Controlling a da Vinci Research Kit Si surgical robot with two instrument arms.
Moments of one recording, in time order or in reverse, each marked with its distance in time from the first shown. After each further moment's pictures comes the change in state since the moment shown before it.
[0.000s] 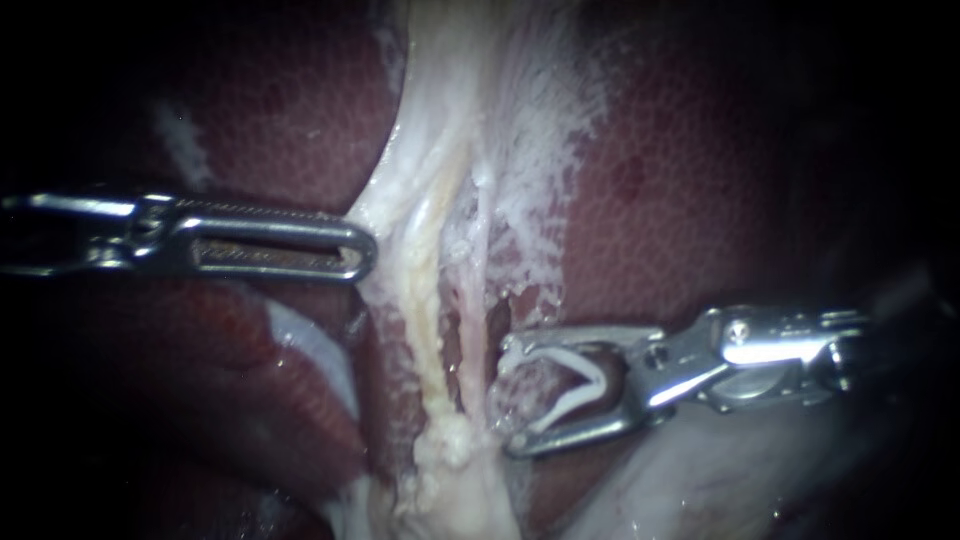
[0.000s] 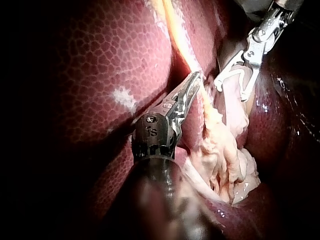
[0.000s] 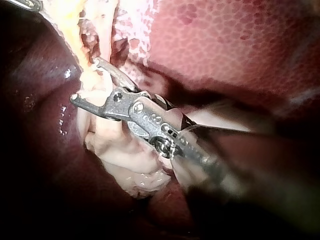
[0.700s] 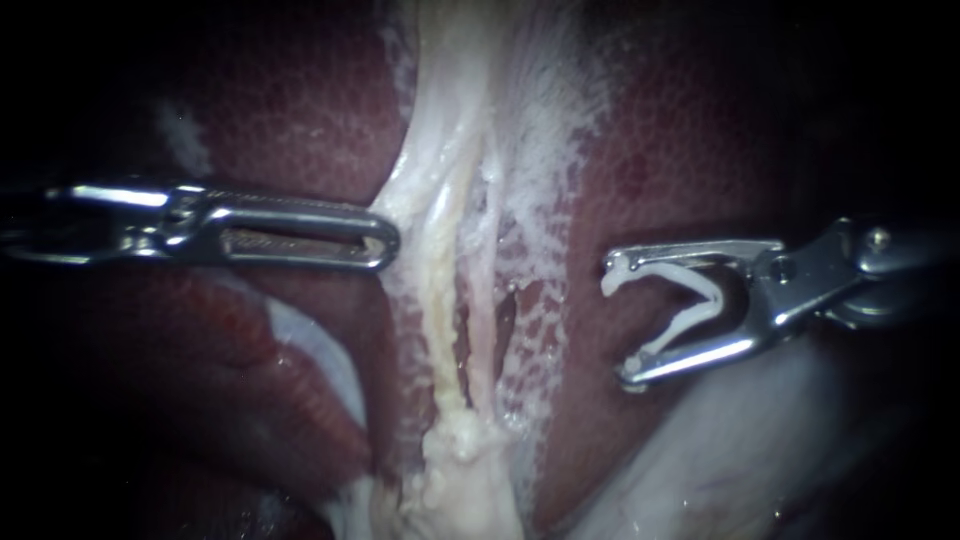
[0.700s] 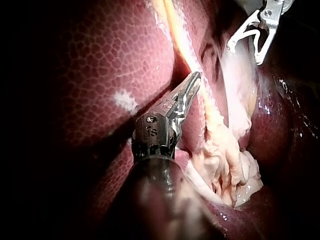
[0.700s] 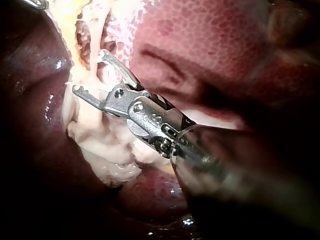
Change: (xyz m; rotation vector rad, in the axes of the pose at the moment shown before) right arm 0.006 0.001 -0.011 -0.071 0.017 -0.095; left arm 0.000 0.001 0.001 0.003 0.002 0.000
